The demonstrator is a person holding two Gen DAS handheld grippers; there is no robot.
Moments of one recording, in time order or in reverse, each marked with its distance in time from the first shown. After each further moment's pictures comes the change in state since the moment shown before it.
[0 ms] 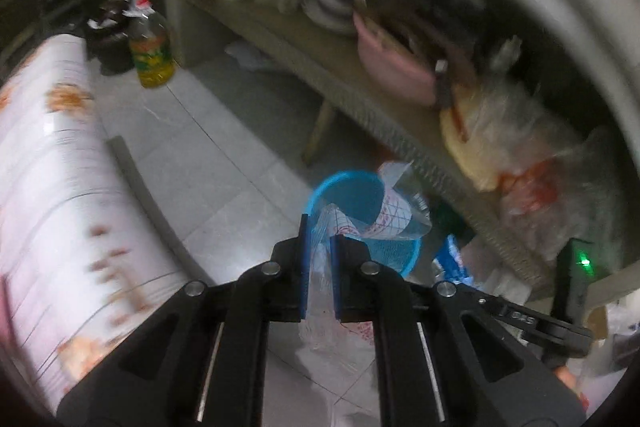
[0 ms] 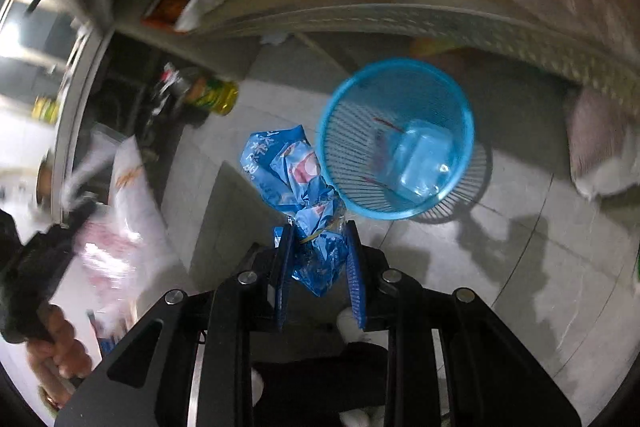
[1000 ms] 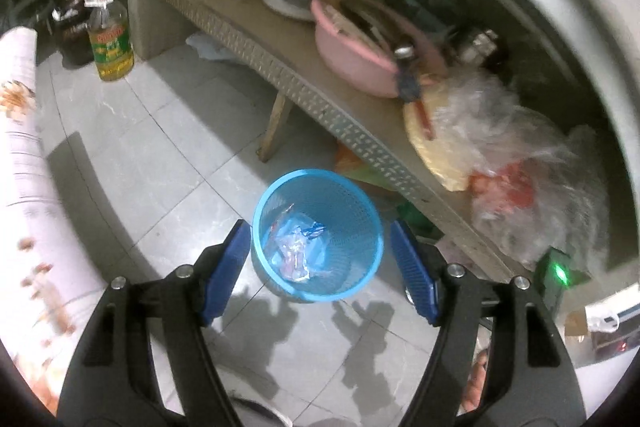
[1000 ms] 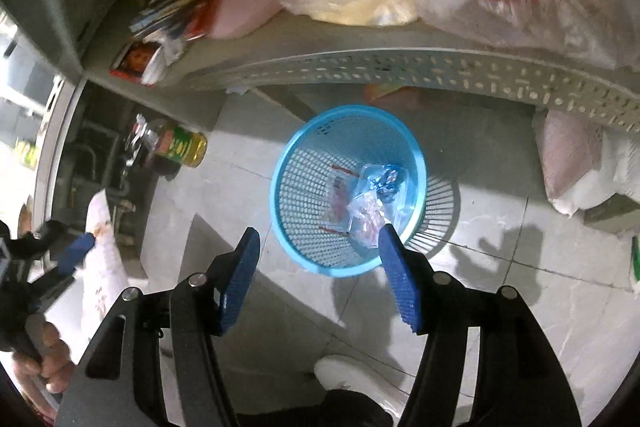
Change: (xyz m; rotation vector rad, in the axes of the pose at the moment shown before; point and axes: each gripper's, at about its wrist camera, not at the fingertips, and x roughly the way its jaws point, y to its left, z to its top) left arm 0.004 -0.024 0.001 0.002 -0.015 -0.144; right arm -0.015 -0.022 0.003 -0.020 -0.166 -0.053
